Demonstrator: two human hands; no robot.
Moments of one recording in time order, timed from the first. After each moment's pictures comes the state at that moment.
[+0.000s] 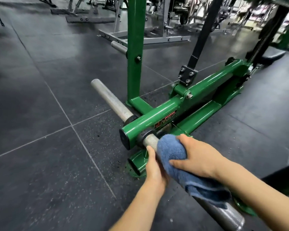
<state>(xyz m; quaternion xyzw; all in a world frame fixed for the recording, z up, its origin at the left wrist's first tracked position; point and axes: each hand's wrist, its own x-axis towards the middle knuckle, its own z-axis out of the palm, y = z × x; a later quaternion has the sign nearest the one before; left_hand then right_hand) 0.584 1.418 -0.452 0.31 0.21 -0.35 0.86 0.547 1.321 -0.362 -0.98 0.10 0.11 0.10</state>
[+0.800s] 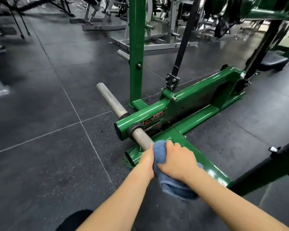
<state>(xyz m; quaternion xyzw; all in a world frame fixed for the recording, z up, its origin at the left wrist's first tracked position) 0.543 1.407 -0.413 0.54 0.20 -0.37 0.72 0.492 1.318 -0.371 -0.99 0.11 0.07 0.05</state>
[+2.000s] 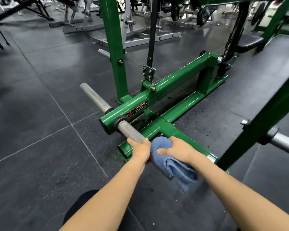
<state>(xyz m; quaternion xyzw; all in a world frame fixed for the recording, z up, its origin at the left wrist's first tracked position) 0.505 1.382 -0.407 0.75 0.15 -0.26 0.59 0.448 1.263 -0.376 -0.91 0.18 0.14 0.35</state>
